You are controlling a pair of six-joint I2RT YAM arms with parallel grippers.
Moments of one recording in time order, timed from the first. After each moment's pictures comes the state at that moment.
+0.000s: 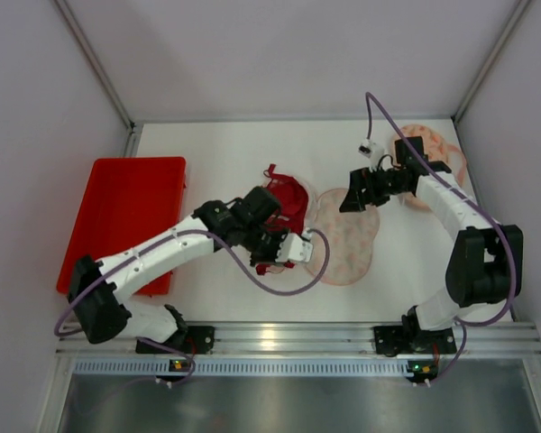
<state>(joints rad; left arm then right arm) -0.94 1.34 1.14 -0.85 0.49 0.83 0.11 1.55 1.17 -0.66 -0.73 -0.18</state>
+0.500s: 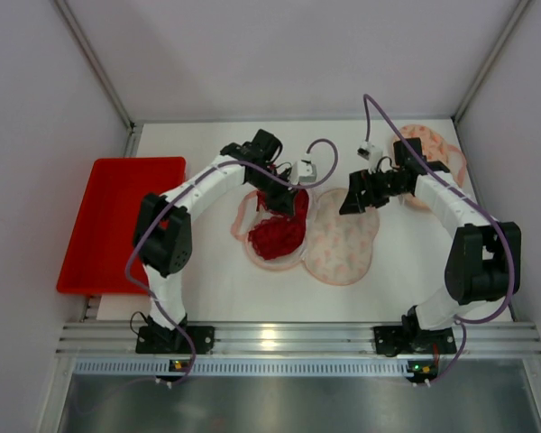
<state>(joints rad) -0.57 1.89 1.62 -0.86 0.73 0.74 0.11 1.58 1.17 -0.67 -0.74 -0.19</state>
